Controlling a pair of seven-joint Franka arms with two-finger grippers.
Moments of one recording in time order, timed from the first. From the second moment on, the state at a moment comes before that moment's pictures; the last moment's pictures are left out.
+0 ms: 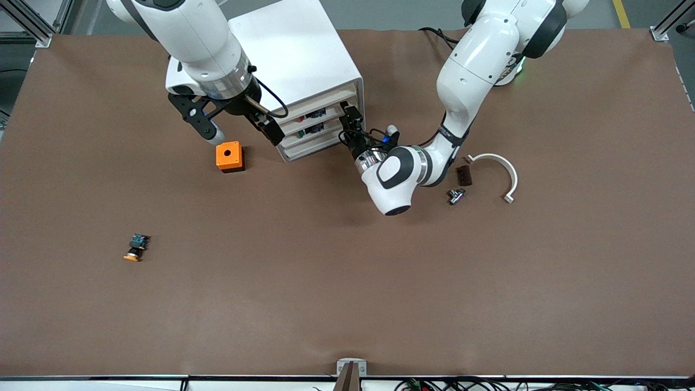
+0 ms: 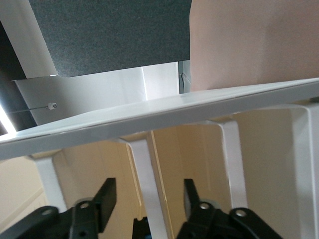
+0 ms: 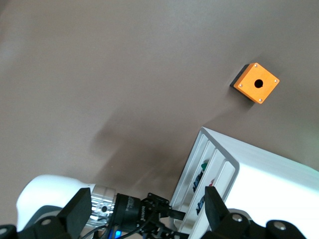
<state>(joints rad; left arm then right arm) -0.61 0.90 -0.10 -1.47 -1.08 1.36 -2.14 0.52 0.13 0.08 -1.50 0.09 1.65 1.43</state>
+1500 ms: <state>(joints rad) -0.48 0.90 -0.08 -1.45 -1.08 1.36 -2.17 0.60 0.21 0.08 -1.50 0.09 1.77 1.69</state>
